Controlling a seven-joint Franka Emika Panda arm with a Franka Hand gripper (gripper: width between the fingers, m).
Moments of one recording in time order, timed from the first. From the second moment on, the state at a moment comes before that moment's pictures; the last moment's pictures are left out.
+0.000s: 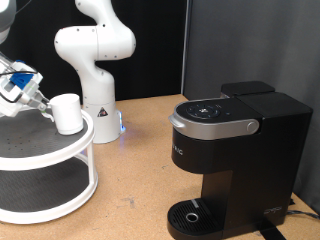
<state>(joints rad) -0.09 -0.39 -0.92 -2.63 0.40 1.81 -1.56</state>
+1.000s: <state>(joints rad) -0.10 -0.50 -0.85 -2.56 0.36 1.71 -1.39</state>
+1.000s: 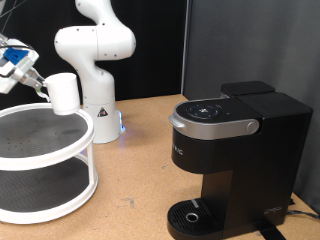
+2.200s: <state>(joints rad) 0.09 -0.40 -0.72 -2.62 0.74 2.03 -1.34</state>
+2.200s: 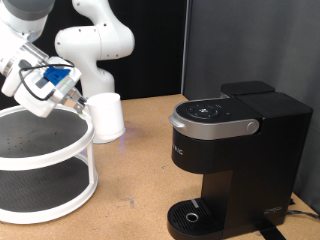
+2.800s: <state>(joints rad) 0.11 -0.36 -0.68 -2.63 0.78 2.08 -1.28</state>
